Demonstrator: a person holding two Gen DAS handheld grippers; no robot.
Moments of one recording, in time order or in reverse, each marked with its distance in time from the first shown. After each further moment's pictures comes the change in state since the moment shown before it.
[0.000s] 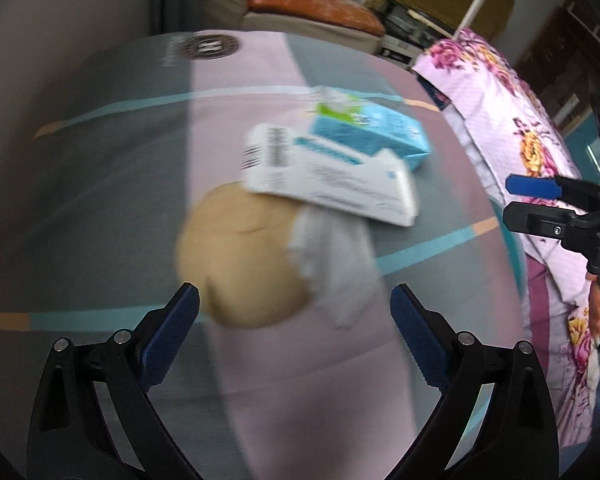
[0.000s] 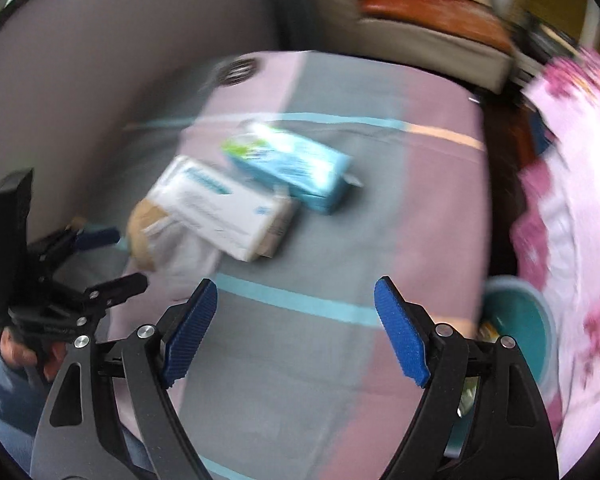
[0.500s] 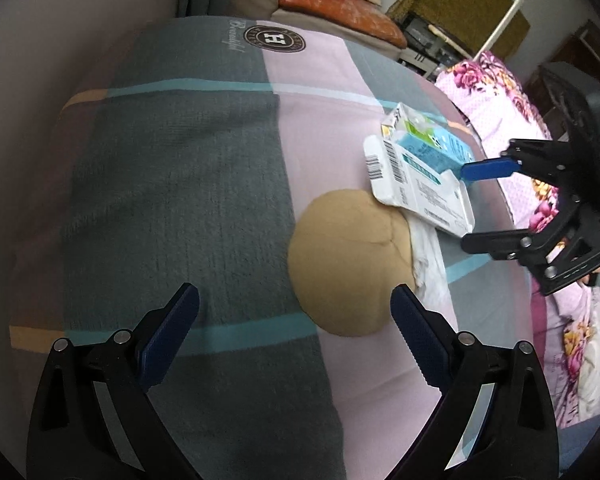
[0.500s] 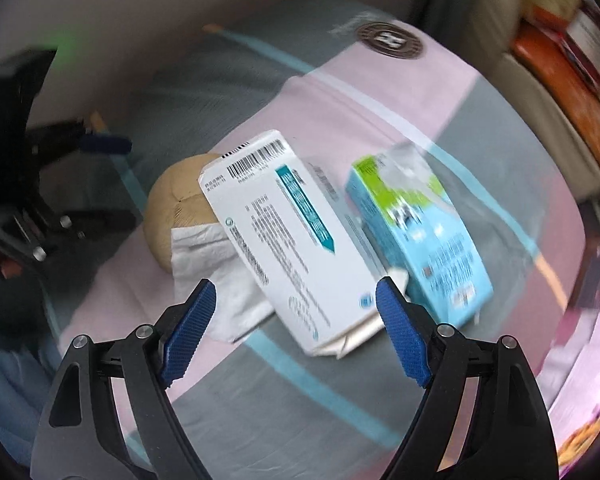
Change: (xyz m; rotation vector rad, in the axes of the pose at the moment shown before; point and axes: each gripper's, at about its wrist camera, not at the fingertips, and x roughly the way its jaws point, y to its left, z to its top) left arm 0.001 0.077 0.003 -0.071 -0.001 -0.047; right arm 0.081 0.076 0.058 -0.490 0.212 0.030
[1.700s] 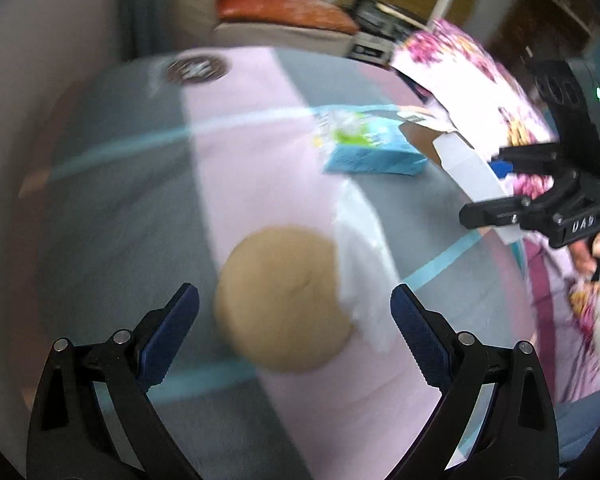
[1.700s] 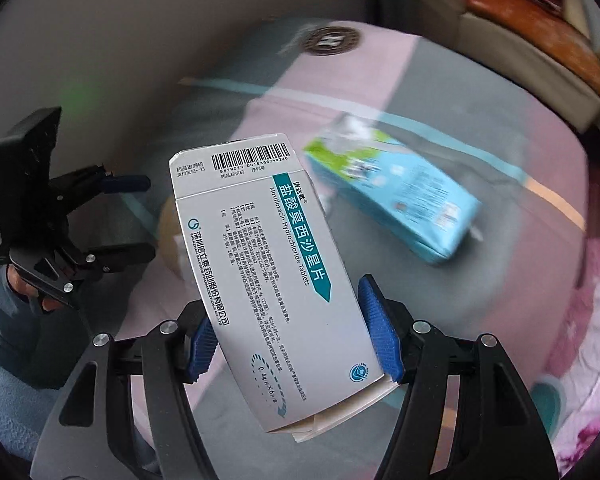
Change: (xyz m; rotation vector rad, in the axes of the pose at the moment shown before) left arm 0.009 -0.066 0.033 0.248 0.001 -0.008; right arm -0.046 -0.061 -0.069 0.349 -0.152 0.108
